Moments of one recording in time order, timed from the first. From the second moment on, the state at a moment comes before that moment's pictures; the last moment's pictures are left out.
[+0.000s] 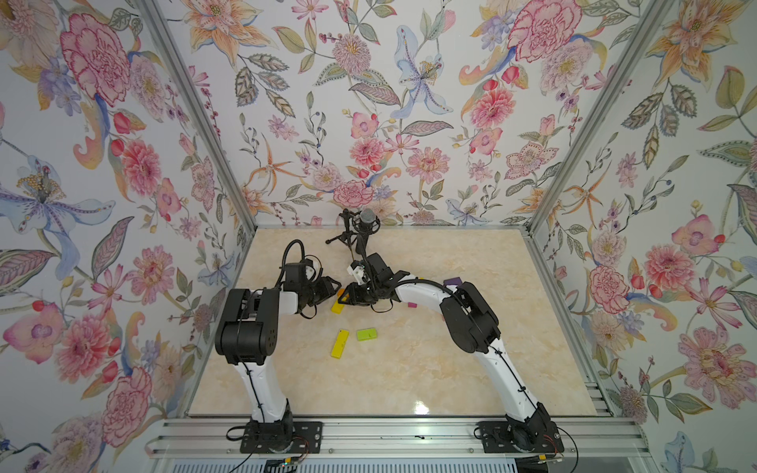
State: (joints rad) left arm -0.03 1.91 0.91 0.22 0.55 -0.54; right arm 0.79 2.46 1.90 -0.25 -0.54 0.63
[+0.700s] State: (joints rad) left arm -0.01 1.95 0.99 0.17 0.55 -0.53; right arm 0.77 2.28 1.67 -0.25 -0.48 0.61
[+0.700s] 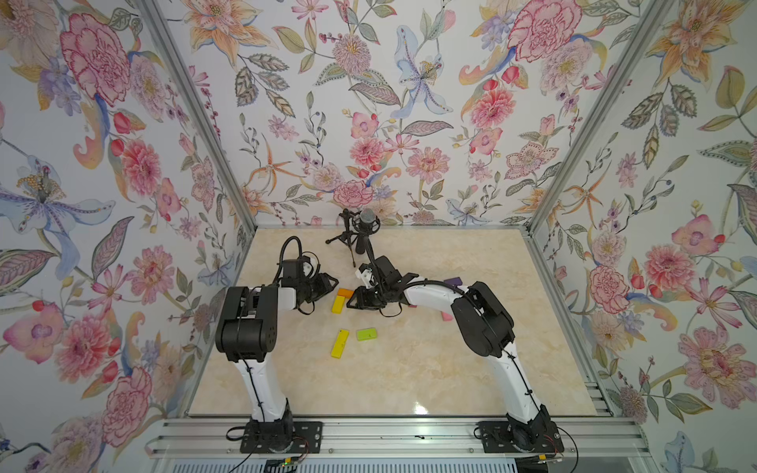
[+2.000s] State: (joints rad) left arm -0.03 2.02 1.00 0.22 0.63 -0.48; right arm 0.71 2.34 1.71 -0.24 -0.45 0.61
